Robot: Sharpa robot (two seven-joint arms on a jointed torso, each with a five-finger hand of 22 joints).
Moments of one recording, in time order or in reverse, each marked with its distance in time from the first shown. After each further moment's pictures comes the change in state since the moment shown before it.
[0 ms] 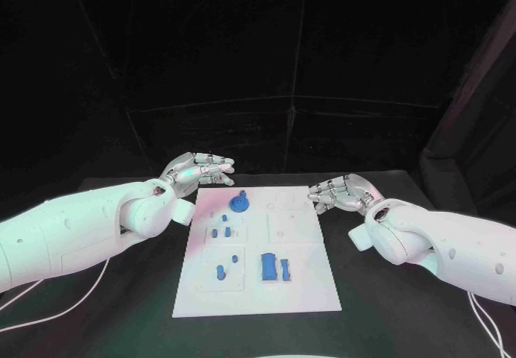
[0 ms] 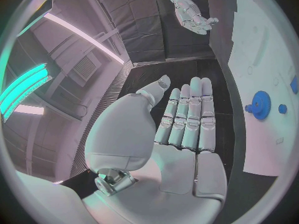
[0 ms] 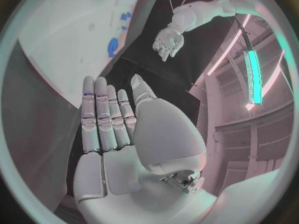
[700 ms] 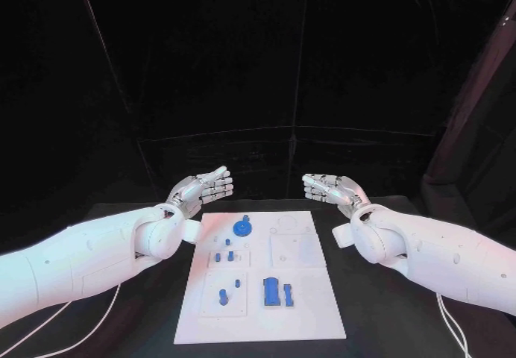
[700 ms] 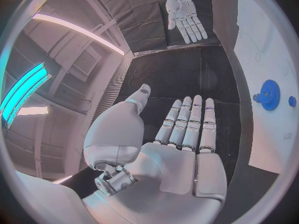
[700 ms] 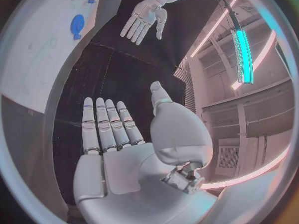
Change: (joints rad) left arm -0.043 0.084 0.016 -0.085 0.072 -0.070 0.038; left_hand -0.392 0.067 -0.164 0.056 -0.038 -0.316 -0.064 -0.126 -0.052 -0.317 -0.018 -0.196 -0.048 -0.309 0.009 -0.380 -0.200 -0.038 -0.352 -0.009 -0.248 -0.271; right arm -0.008 0.126 0.032 -0.180 0.180 0.066 0.170; right_hand -0.467 -0.010 0.041 -0.053 -0.078 -0.302 -0.055 -0.048 -0.238 -0.305 -0.021 -0.120 -0.379 -0.316 -0.003 -0.277 -0.352 -0.026 -0.279 -0.011 -0.365 -0.280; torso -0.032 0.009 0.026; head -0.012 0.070
